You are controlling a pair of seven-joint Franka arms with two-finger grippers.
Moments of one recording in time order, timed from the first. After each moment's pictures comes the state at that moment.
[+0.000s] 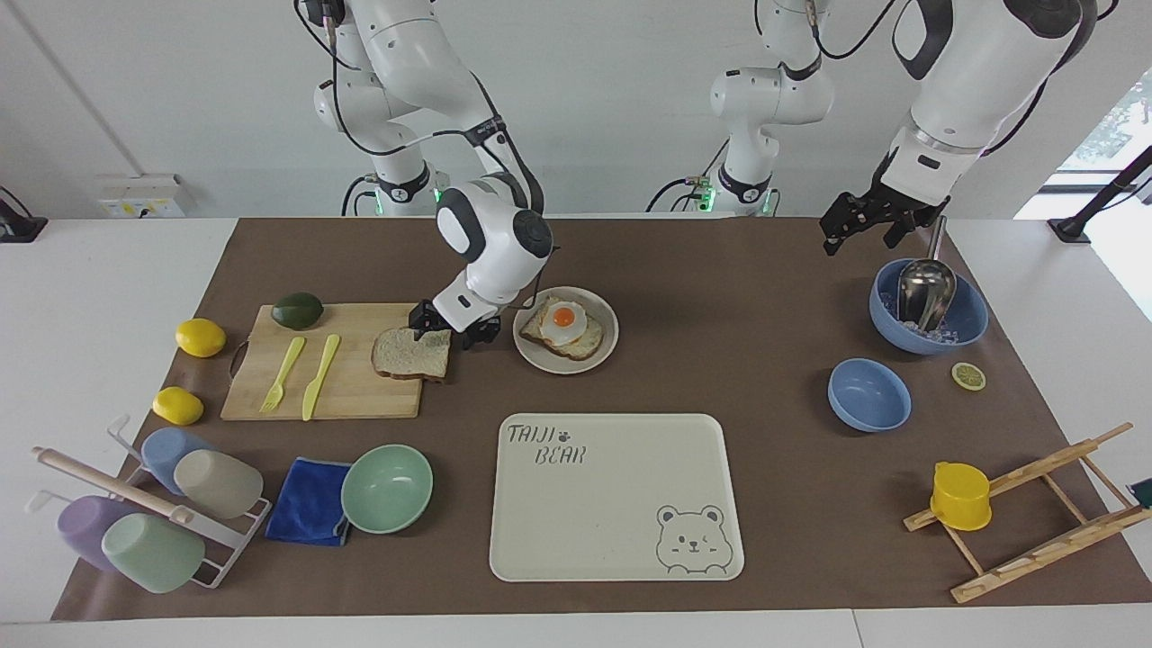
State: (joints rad) left arm -0.15 -0.04 0.01 -1.65 -0.03 1.56 -0.21; right arm 0.53 0.28 -0.05 -2.04 -0.50 1.96 0.69
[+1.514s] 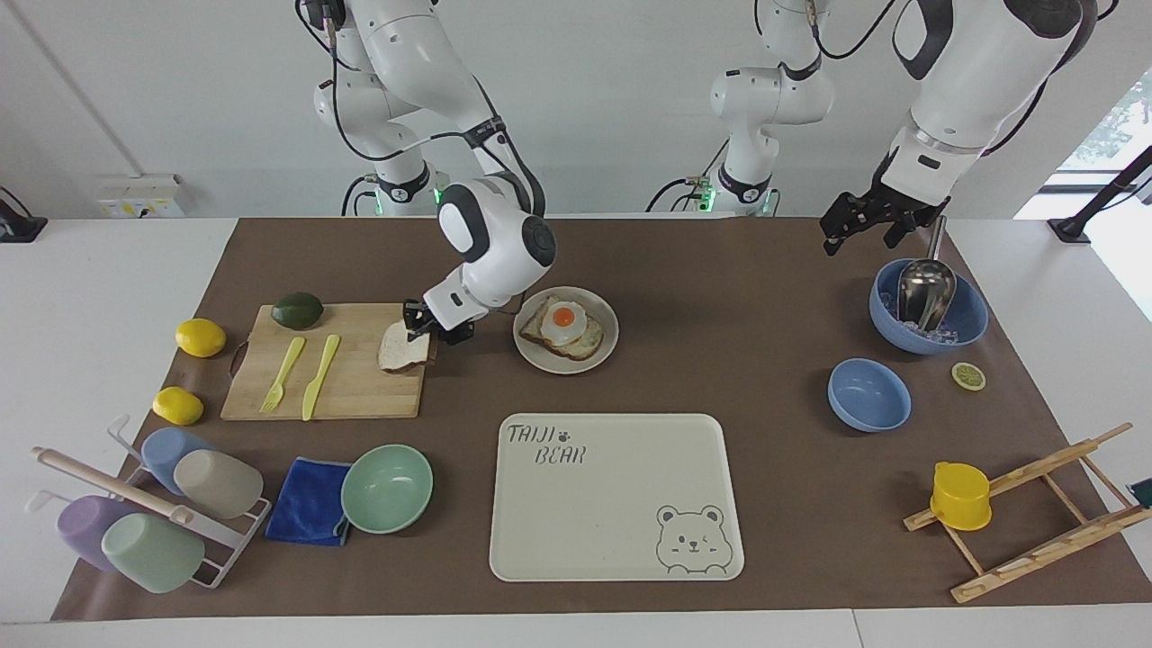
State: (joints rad) left arm -0.15 -0.04 0.01 -1.65 -0.03 1.56 -0.21; right arm 0.56 0.29 -0.04 -1.91 -0.59 1.67 0.70
